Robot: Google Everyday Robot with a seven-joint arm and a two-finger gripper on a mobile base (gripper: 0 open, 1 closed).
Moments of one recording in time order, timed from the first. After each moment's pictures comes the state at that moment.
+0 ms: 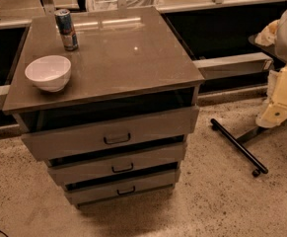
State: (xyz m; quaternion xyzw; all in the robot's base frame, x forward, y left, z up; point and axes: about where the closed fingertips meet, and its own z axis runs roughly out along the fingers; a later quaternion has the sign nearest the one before) arm 0.438 -0.216 0.979 -0.60 0.78 -0.04 0.16
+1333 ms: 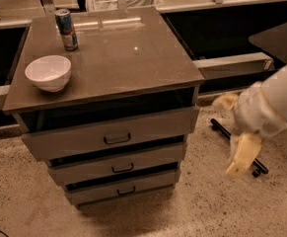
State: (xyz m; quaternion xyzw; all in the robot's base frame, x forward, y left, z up) arm 0.428 -0.175 0.833 -0.64 0.73 0.12 0.21
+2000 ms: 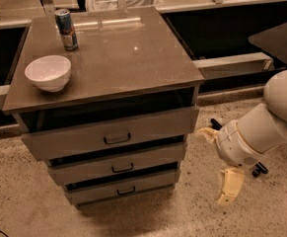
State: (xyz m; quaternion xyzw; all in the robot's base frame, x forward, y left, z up) arm 0.395 -0.154 0.748 -0.70 0.68 0.16 0.18
